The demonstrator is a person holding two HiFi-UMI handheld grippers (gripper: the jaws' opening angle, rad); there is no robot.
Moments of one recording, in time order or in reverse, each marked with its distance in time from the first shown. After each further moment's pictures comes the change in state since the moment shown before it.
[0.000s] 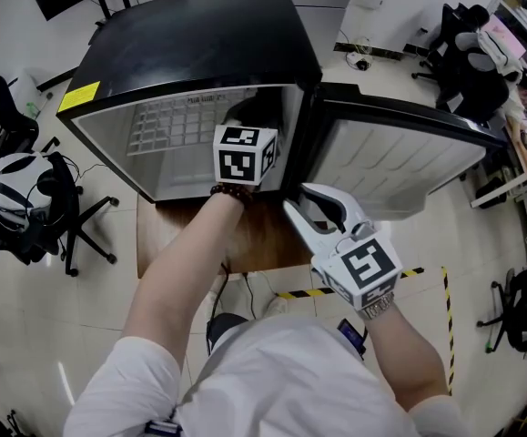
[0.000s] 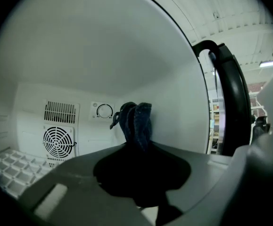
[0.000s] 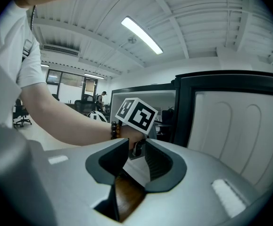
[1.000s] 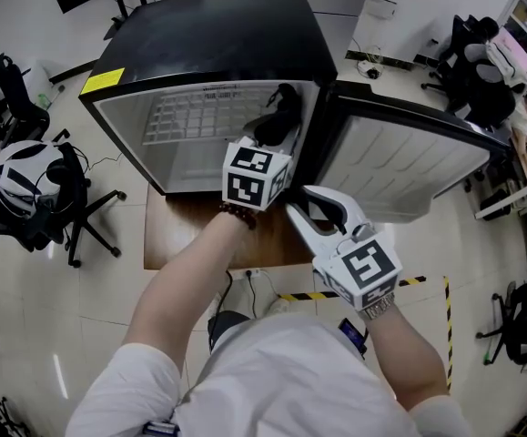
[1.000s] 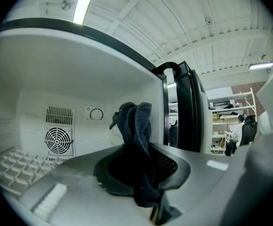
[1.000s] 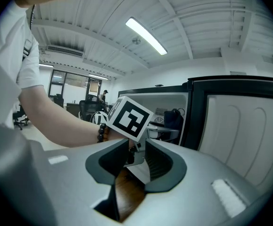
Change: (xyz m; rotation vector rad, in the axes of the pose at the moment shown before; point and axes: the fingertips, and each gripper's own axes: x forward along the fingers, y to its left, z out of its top) left arm -0.048 -0.037 -0.006 0.039 -0.017 -0.091; right arm -0.001 0.027 0.003 -0.019 -0.009 0.045
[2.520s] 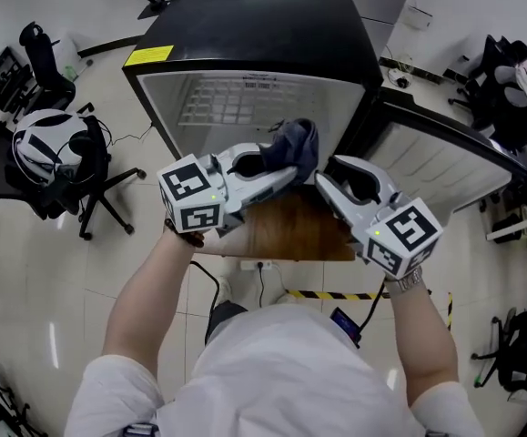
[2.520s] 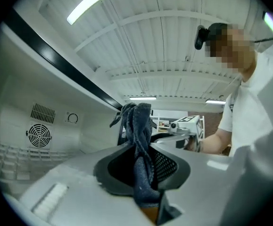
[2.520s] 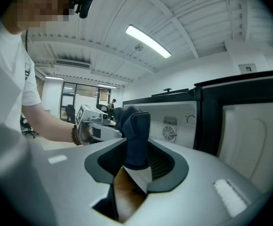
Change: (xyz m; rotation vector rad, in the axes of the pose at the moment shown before) left arm -0.151 -0.032 0.022 -0.091 -0.088 -0.562; right arm 0.021 -0.012 0.039 0.041 -0.082 0.169
